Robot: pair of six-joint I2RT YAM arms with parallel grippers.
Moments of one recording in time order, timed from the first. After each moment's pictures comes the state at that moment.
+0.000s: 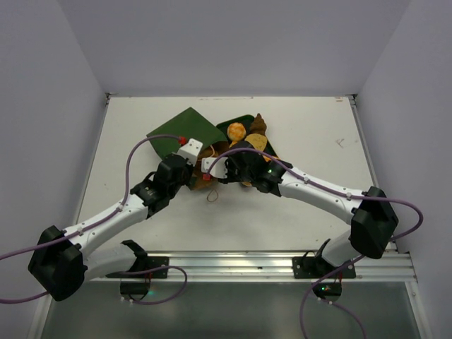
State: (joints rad) left arm -0.65 1.11 0.66 -0.05 -0.34 0.03; right arm 0.90 1.51 1.15 -0.36 0.14 -0.83
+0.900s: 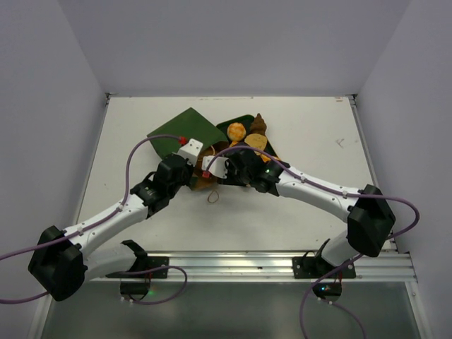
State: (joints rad) left arm -0.65 1.11 0.66 -0.05 -0.32 0.03; right arm 0.90 1.53 1.15 -0.39 0.14 -0.71
